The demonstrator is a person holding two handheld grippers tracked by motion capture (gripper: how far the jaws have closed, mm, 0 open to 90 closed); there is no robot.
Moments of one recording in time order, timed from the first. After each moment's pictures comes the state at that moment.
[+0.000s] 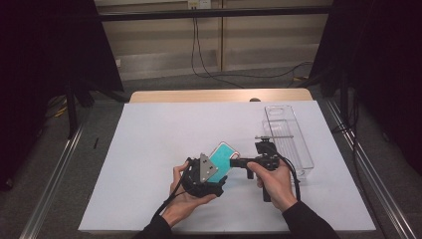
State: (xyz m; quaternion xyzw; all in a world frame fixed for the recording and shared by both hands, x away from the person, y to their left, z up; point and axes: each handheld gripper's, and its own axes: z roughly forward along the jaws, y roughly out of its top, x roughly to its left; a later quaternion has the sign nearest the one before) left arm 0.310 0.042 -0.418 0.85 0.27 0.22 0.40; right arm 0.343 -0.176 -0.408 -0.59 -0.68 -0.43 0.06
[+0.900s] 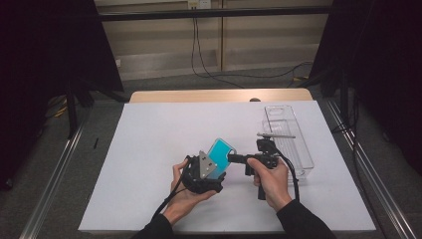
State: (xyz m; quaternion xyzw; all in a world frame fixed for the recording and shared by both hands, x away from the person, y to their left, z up) left arm 0.325 0.045 -0.427 0.84 0.29 0.22 0.40; right arm 0.346 -0.175 -0.404 -0.60 -0.63 -0.48 0.10
